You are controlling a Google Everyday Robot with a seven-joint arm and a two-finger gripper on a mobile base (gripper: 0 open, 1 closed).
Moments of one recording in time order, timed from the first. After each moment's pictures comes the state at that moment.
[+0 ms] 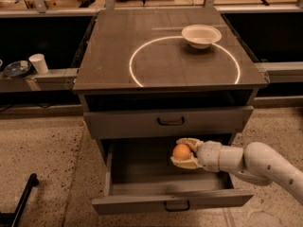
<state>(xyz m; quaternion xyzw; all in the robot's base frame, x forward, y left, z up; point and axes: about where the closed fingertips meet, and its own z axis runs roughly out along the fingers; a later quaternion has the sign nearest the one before) 0.526 -0.111 0.592 -0.46 0.68 0.28 0.49</state>
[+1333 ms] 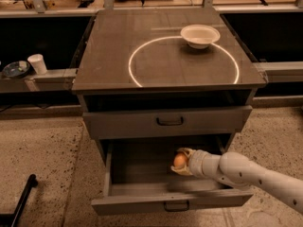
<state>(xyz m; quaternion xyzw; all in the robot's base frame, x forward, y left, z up) 0.560 -0.124 0.474 -0.53 0.72 0.11 0.44</state>
